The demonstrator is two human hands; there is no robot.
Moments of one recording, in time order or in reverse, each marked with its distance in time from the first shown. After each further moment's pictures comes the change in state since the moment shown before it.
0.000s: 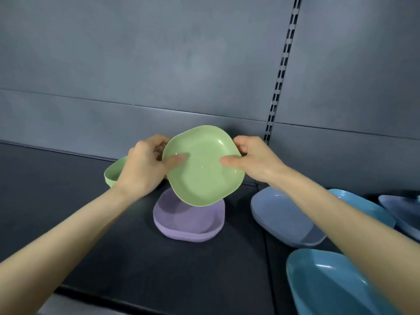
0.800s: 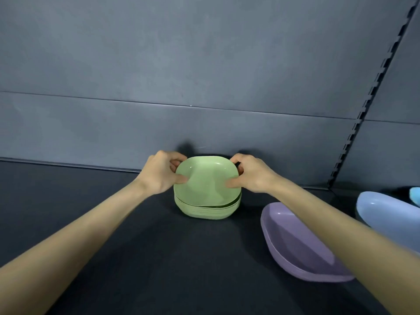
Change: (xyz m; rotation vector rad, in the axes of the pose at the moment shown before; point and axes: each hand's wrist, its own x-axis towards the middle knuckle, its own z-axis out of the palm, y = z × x) left_hand 0.115 -0.171 -0.101 0.181 -0.337 -0.060; right_hand 0.119 -0.033 0.174 -0.276 -0.086 0.198
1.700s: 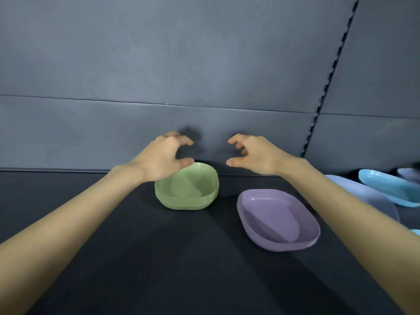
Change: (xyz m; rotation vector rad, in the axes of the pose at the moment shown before) left_hand -0.006 0.047 -0.004 0.353 -0.137 0.319; right_hand -0.041 -0.002 -0.049 -0.277 0.082 -0.046
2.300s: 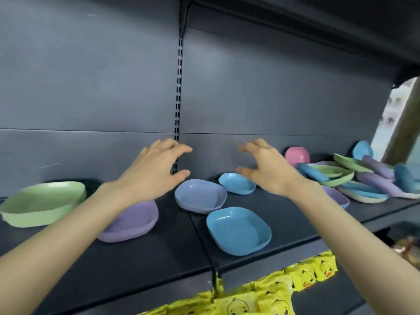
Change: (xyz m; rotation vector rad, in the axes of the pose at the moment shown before) left_hand -0.024 0.279 0.030 0.017 0.163 0.412; right_hand -0.256 0.137 -0.148 -0.252 0.369 0.251
